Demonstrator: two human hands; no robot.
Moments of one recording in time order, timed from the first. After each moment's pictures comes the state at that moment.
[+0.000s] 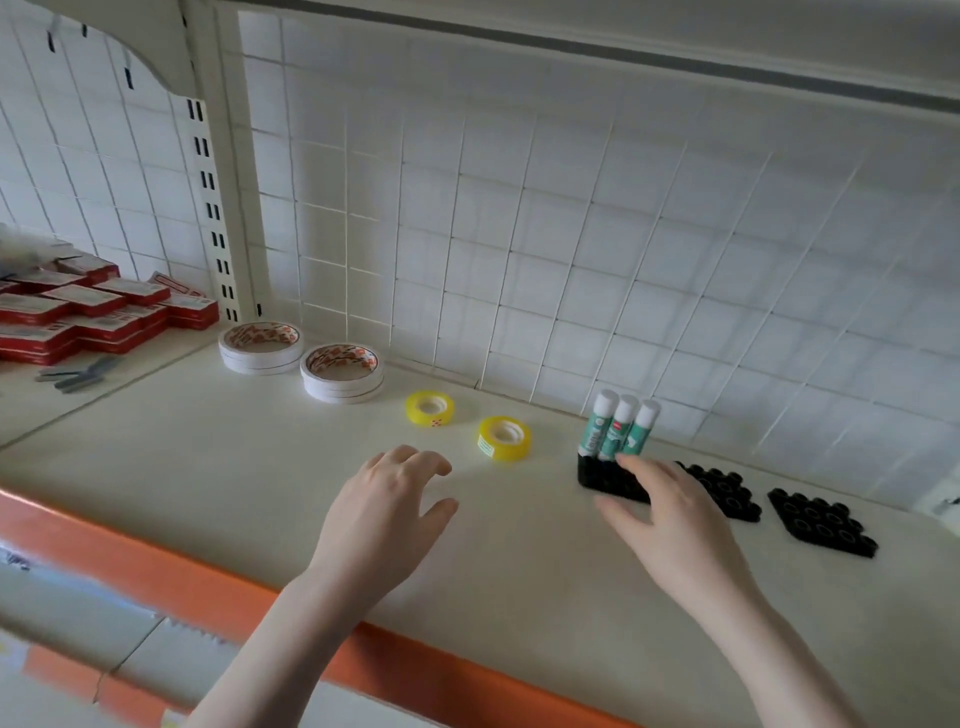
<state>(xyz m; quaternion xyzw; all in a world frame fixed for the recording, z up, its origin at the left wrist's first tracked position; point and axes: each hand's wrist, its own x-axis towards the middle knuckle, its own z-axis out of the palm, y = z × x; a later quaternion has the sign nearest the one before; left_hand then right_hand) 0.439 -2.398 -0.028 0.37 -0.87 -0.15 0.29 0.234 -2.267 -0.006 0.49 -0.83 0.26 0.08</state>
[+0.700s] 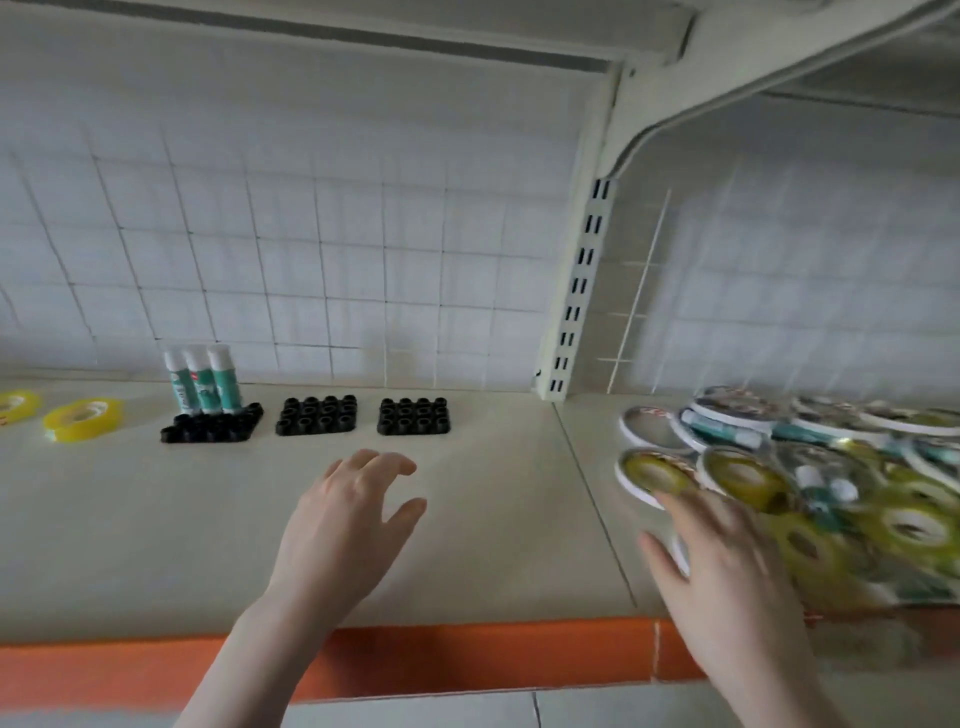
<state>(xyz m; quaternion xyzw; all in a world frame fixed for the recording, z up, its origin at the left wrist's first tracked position) 0.200 -2.136 -0.018 0.27 -0.90 -0.16 0.29 0.047 -1.910 -0.029 0.32 -0.89 0.17 0.29</state>
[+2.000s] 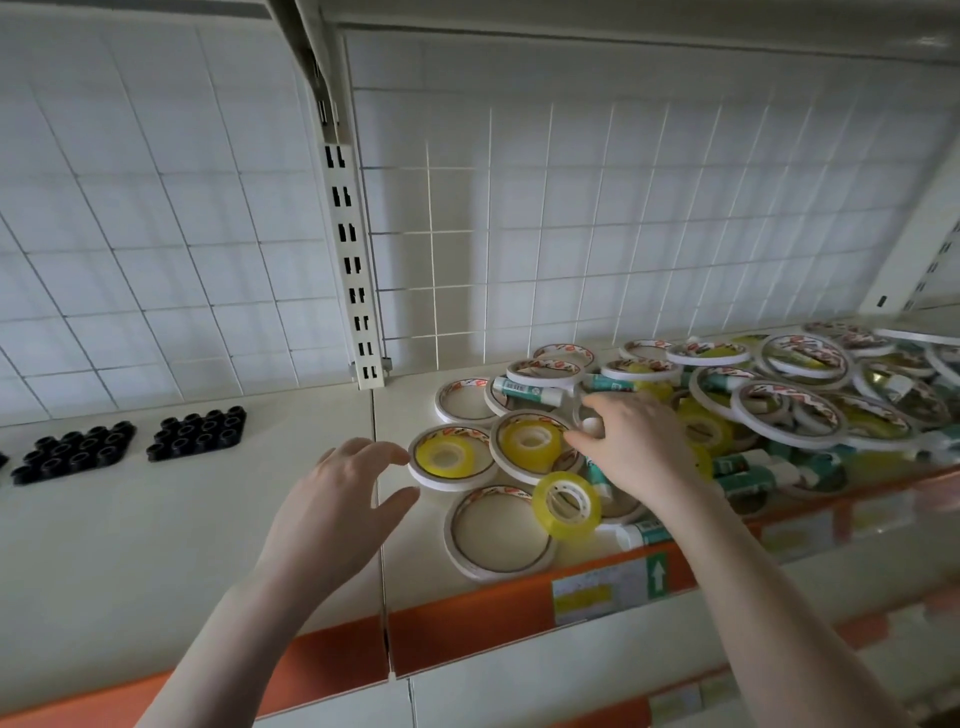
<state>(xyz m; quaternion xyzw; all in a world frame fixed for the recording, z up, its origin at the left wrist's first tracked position) 0.069 -2.018 -0.011 0.17 -0.94 -0.19 0.22 -0.116 -1.824 -0.006 0.29 -0.94 0.13 0.15</state>
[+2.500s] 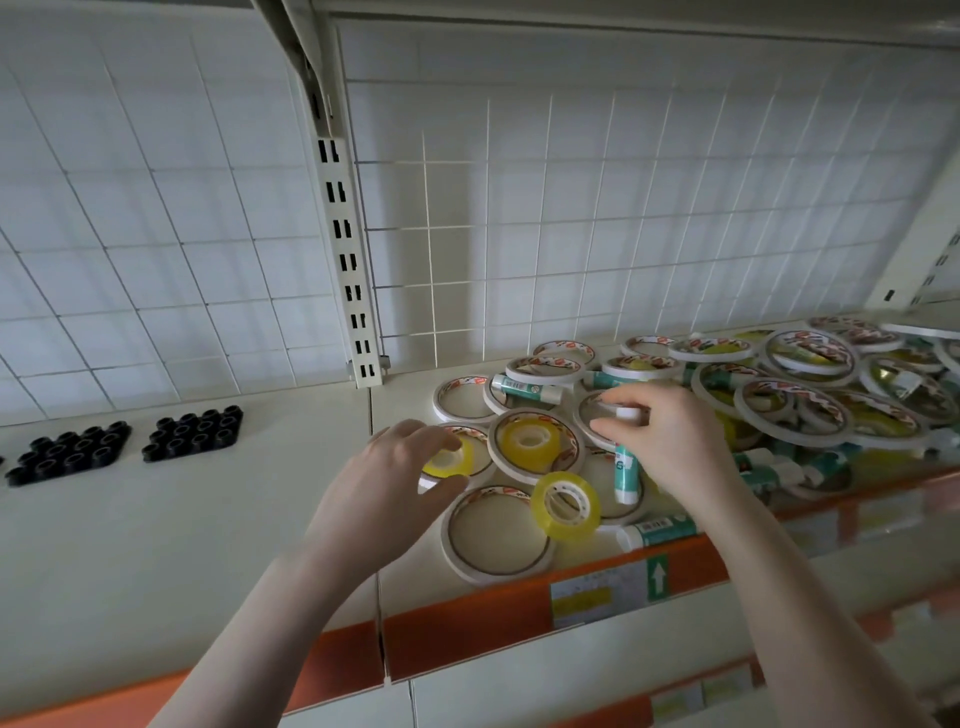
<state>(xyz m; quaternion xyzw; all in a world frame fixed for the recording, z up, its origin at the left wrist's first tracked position) 0.044 -1.999 -0.001 0.08 -0.95 -0.20 0.22 -0.111 -1.801 0.007 0.28 -0.88 0.35 0.13</state>
